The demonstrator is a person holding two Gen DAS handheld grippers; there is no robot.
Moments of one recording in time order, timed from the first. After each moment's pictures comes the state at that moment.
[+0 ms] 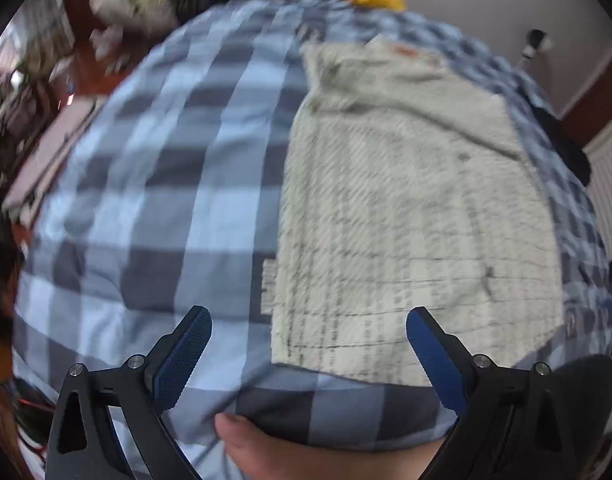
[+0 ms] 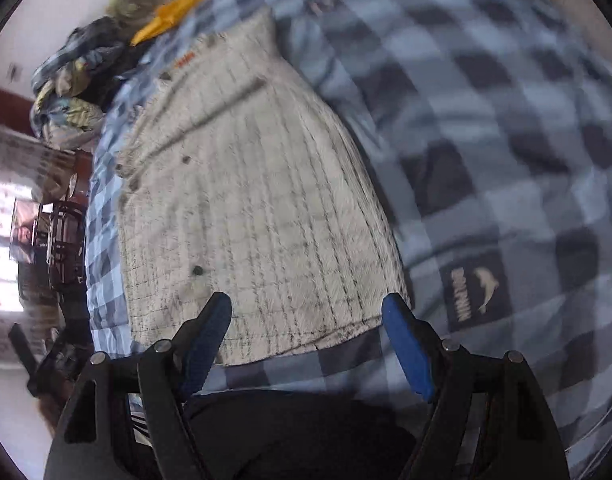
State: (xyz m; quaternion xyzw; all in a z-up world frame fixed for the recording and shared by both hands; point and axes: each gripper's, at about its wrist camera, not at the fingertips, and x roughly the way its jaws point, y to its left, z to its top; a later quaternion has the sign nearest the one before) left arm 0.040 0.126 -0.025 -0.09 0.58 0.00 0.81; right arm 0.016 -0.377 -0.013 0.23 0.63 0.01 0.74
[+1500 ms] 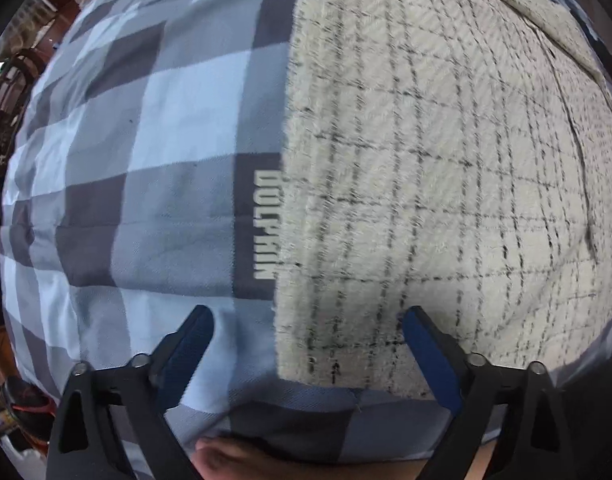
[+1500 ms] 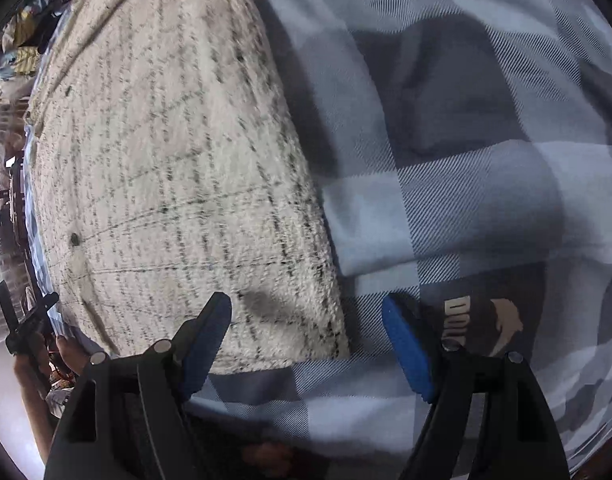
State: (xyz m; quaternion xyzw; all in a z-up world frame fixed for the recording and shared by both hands) left arm 0.063 0.106 -0.138 -0.04 0.71 0.01 0.70; right arm 0.040 -0.391 -0.159 0.17 0.75 0.04 0.64
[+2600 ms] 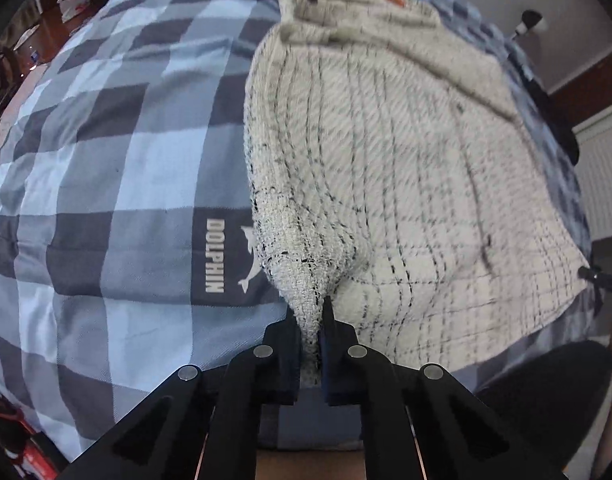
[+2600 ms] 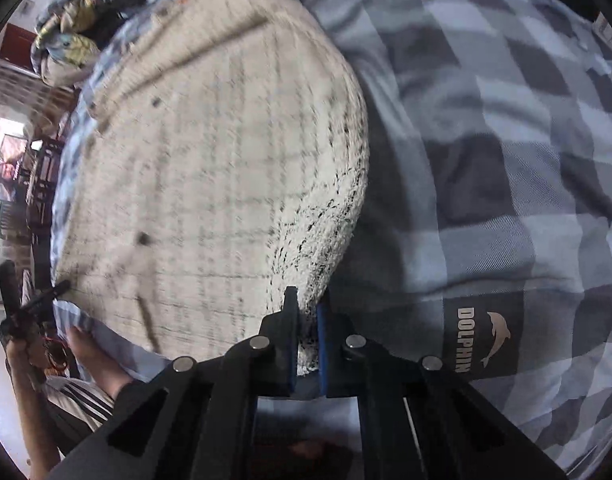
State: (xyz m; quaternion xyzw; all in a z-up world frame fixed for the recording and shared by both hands) left arm 0.047 0.097 -0.063 -0.11 0.63 -0.06 0.77; right arm 0.024 -0.286 -0.085 0.13 0.65 0.07 0.74
